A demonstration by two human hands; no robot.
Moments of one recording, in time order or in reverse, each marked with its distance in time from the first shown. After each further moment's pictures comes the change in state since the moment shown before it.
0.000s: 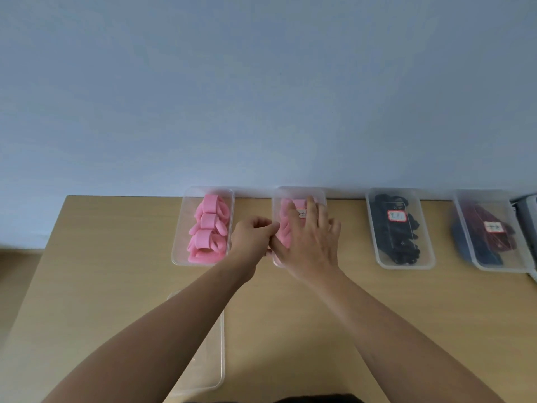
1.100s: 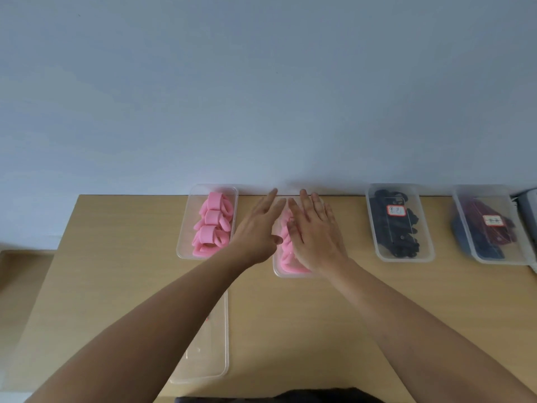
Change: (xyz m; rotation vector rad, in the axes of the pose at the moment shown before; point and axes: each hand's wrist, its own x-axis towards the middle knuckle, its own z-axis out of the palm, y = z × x) left_hand -0.001 0.010 -0.013 0.989 -0.213 0.566; right_hand 0.003 0.028 0.010 0.115 -0.097 -0.174
